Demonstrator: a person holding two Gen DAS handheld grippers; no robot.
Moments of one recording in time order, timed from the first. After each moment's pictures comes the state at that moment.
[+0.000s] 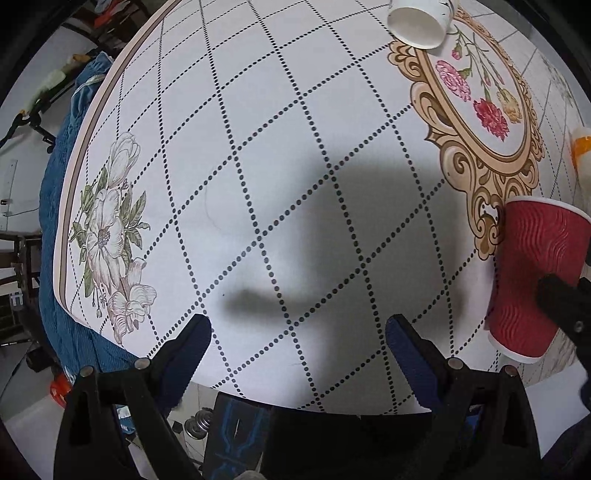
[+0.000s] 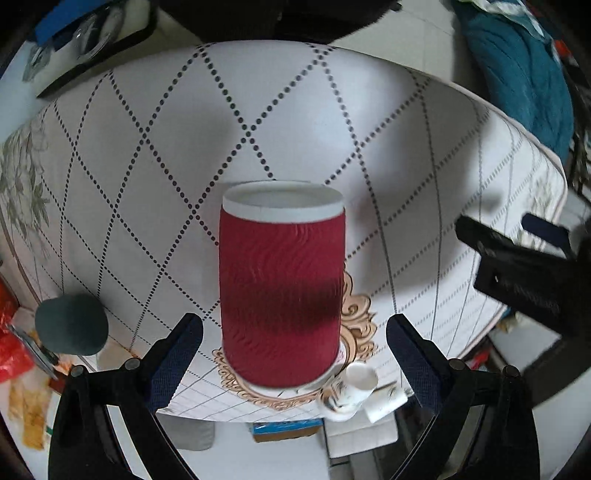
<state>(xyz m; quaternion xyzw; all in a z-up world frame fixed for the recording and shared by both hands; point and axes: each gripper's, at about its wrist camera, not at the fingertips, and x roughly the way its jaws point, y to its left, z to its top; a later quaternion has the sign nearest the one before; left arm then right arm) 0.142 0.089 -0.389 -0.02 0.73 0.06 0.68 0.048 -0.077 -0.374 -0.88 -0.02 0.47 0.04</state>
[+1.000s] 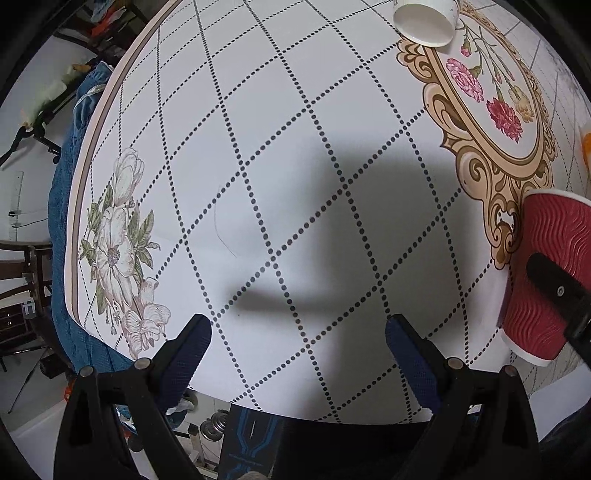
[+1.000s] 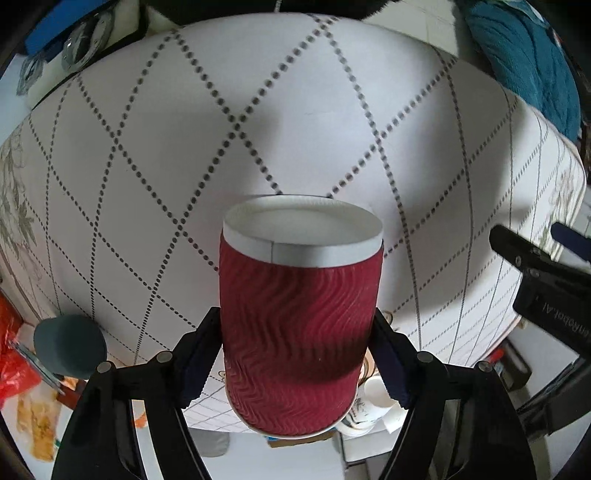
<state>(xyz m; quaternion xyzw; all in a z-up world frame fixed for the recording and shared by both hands) 0.168 0.107 -0.414 0.02 0.74 0.06 0.67 0.064 -0.053 -0.406 -0.88 0.02 0.46 0.05</state>
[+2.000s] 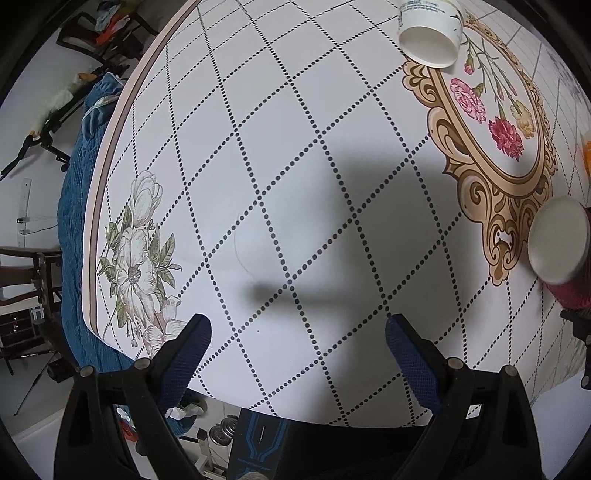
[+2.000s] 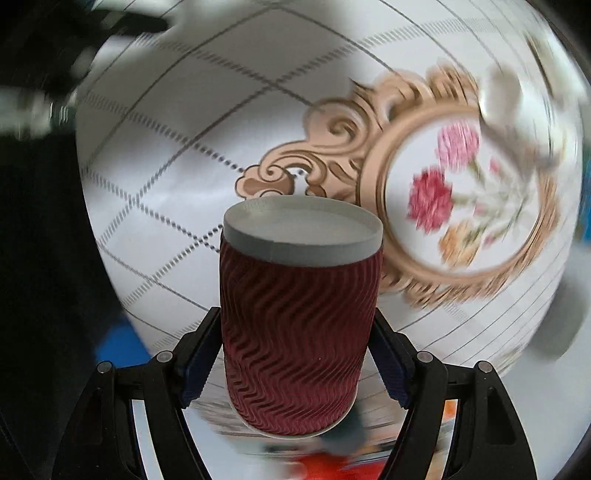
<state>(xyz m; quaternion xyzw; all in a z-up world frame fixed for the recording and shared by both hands) 0.188 0.115 -0.397 0.03 0.73 0.07 0.68 0.231 0.024 -0.385 -0.53 0.67 0.32 0.42</state>
